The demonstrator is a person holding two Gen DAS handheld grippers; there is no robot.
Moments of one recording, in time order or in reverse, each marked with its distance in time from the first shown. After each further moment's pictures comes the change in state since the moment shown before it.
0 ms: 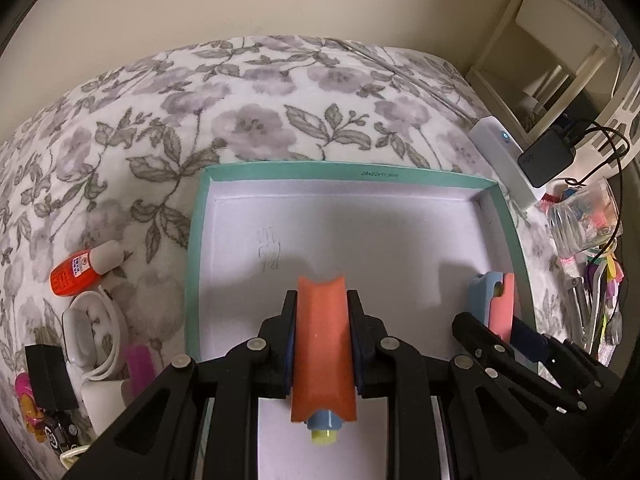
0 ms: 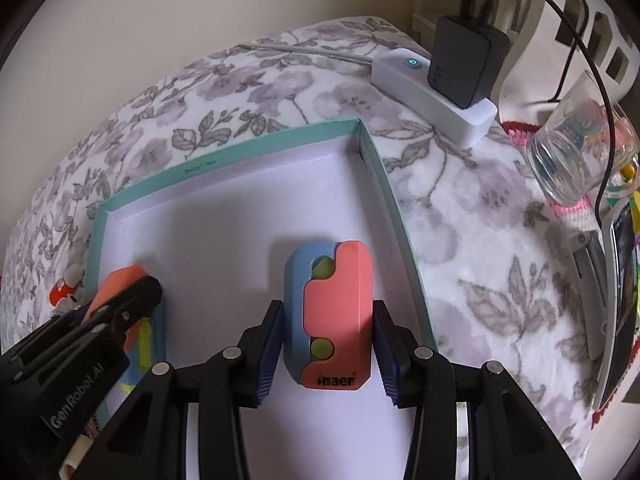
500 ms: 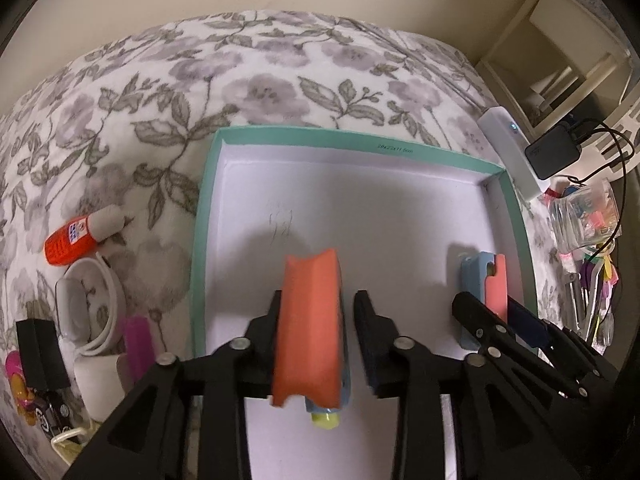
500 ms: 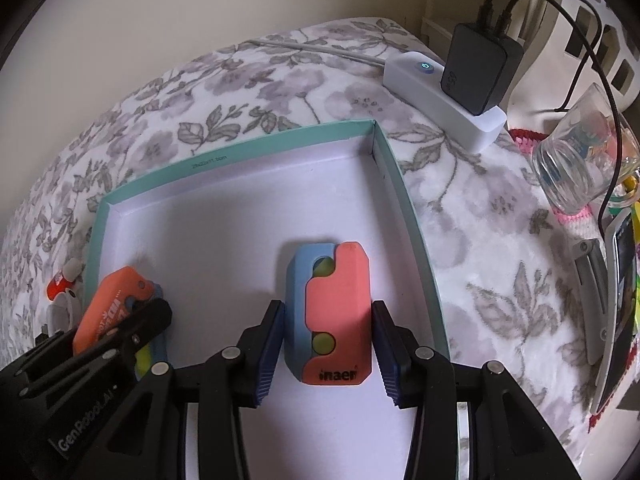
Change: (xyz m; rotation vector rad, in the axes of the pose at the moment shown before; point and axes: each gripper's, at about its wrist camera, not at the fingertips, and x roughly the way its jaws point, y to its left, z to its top) left arm 0.003 0.012 -0.009 -0.054 0.075 -0.020; right arm 0.000 0.004 0.001 -0.029 0.007 -0.001
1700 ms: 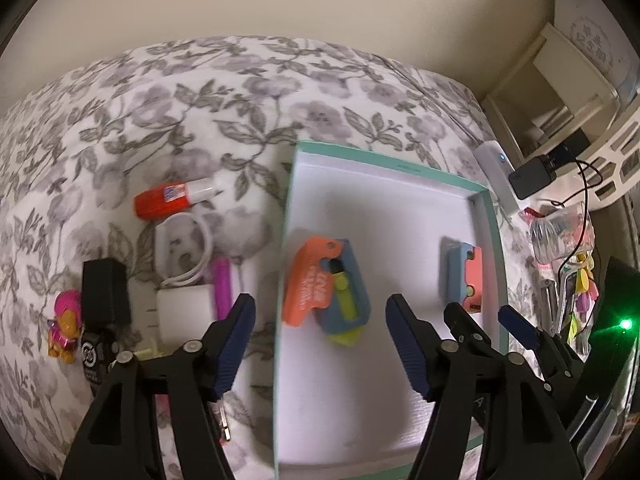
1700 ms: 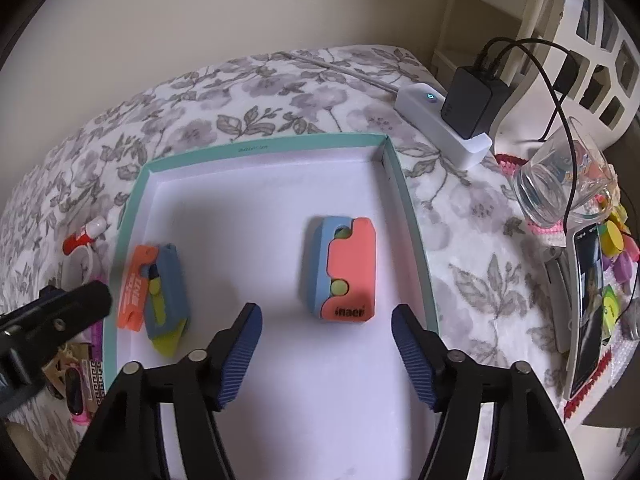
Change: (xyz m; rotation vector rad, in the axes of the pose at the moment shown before) left arm -0.075 0.037 -0.033 -0.108 -0.068 -0.004; right arm -0.040 0.017 -0.031 -0.109 -0.067 -0.038
